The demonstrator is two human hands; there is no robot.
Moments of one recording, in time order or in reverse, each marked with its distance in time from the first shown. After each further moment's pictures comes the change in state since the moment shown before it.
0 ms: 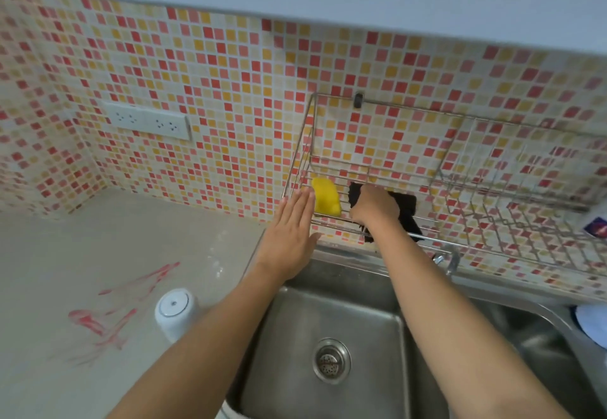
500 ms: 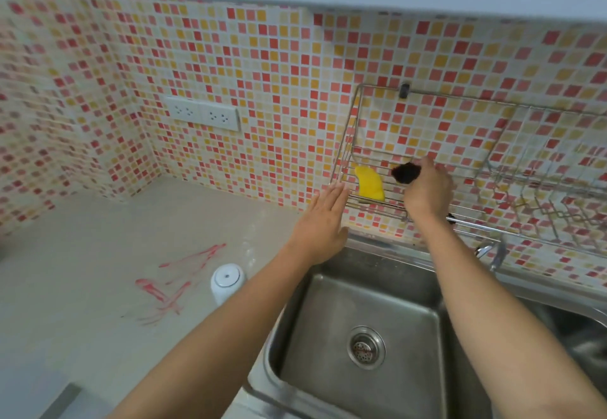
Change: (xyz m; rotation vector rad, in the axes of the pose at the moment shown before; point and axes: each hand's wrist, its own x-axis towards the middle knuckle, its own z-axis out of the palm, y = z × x) left_hand -0.033 -0.013 -0.045 -0.232 -0.096 0.028; right_hand -0.019 0.008 0.006 0.305 0.570 -0.052
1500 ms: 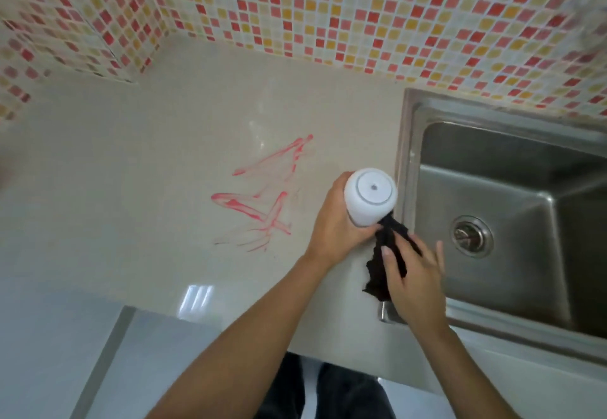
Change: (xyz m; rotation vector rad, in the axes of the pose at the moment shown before) left_hand -0.175 -0.250 0.127 -0.945 0.057 -0.318; right_hand -0.398 -0.094 0.166 -0.014 -0.518 -0.044
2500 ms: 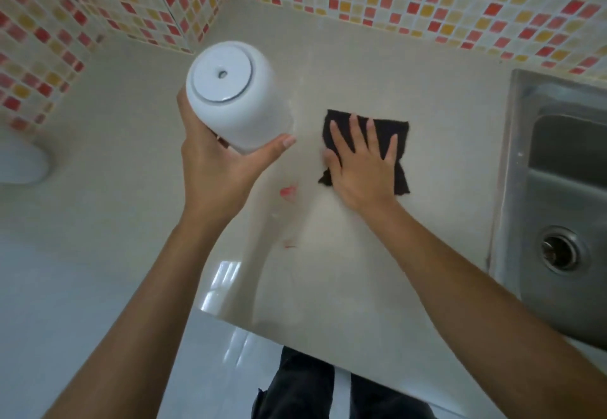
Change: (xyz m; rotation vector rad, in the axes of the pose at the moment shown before) left_hand 0.012 -0.004 -0.259 0.130 0.511 0.012; right_hand 0.158 -0.177 0.150 -0.332 -0.165 -0.250
